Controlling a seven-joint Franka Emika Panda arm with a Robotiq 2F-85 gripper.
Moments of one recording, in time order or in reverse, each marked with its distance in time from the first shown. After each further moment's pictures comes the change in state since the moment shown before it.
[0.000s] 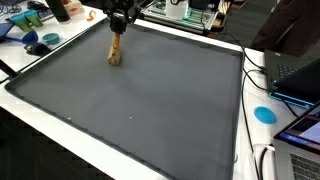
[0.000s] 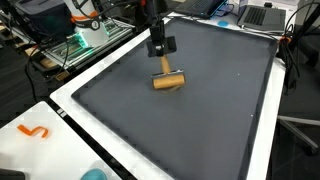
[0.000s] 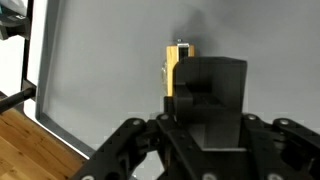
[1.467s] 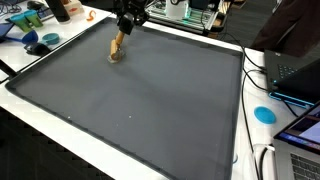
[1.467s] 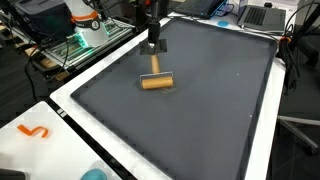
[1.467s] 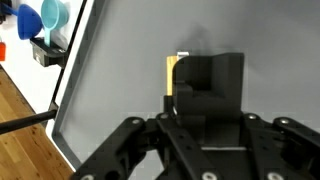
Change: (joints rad) arm 0.054 0.018 0.086 0.017 -0.329 -0.311 0.334
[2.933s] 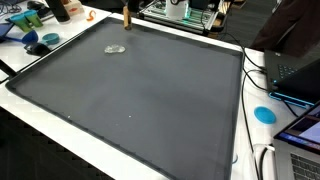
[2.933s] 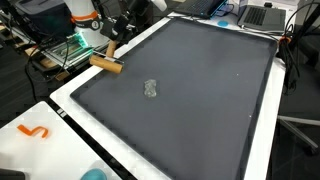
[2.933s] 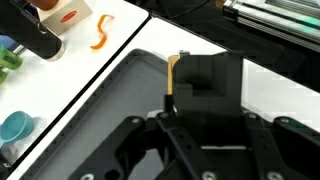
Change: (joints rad) arm 0.030 -0.028 0.026 0.064 0.291 -0.659 -0.378
